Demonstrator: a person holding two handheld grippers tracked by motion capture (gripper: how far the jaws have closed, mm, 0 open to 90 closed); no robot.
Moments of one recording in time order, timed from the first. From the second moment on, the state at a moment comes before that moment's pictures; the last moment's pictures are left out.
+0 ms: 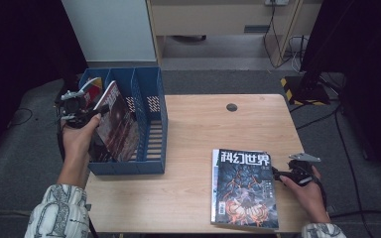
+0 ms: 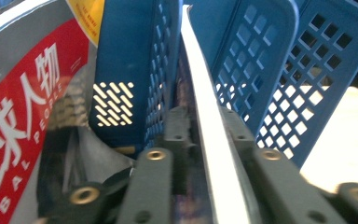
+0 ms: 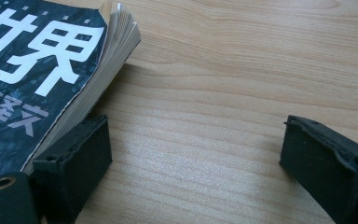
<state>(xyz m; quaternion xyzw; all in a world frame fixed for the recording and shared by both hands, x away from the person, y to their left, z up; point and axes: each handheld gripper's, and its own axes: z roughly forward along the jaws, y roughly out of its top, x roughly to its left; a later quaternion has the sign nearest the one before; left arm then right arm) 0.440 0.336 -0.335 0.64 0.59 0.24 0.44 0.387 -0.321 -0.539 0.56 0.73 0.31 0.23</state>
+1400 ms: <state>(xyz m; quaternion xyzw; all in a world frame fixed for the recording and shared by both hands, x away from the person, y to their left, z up) 0.463 0.328 -0.343 0.59 0.58 0.28 0.48 0.387 -0.321 -0.539 0.56 0.73 0.31 0.23</state>
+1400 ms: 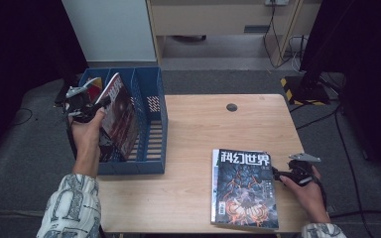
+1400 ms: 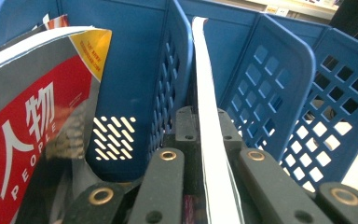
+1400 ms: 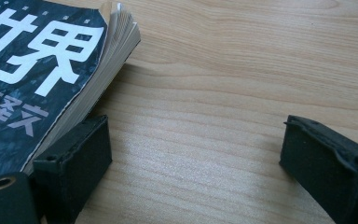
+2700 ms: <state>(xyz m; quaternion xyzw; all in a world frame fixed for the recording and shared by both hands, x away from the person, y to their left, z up) 0.447 0.340 -0.325 0.60 0.57 0.26 0.50 0.387 -0.321 -0.539 0.56 0.73 0.31 0.23</state>
